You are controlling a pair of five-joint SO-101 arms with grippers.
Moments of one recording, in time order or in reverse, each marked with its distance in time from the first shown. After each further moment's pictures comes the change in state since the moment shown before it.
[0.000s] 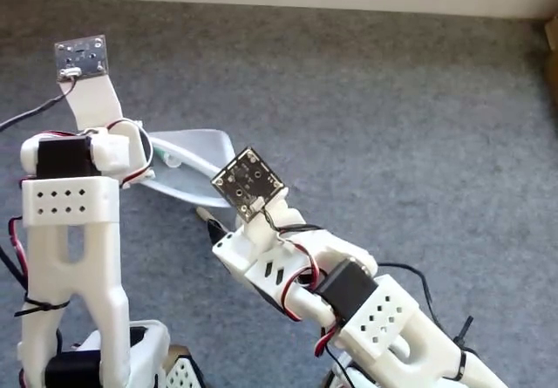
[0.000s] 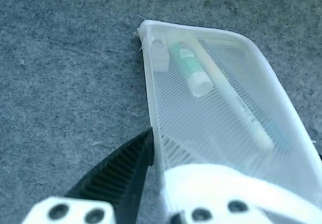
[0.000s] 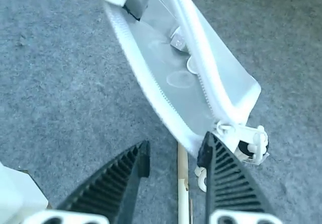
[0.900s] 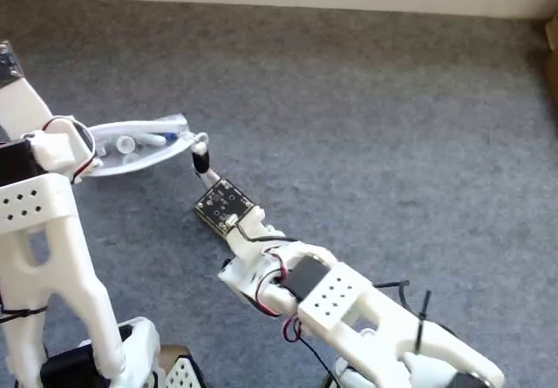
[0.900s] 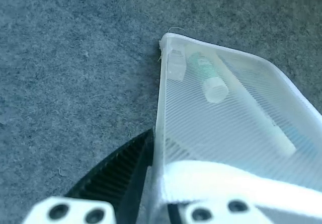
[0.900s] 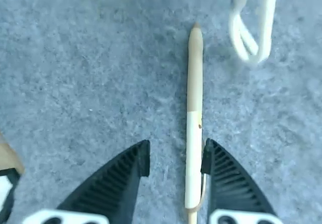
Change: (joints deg) left arm -14.1 0.1 0.0 -4.2 4.0; right arm -2.5 14.7 10.0 -11.3 -0.2
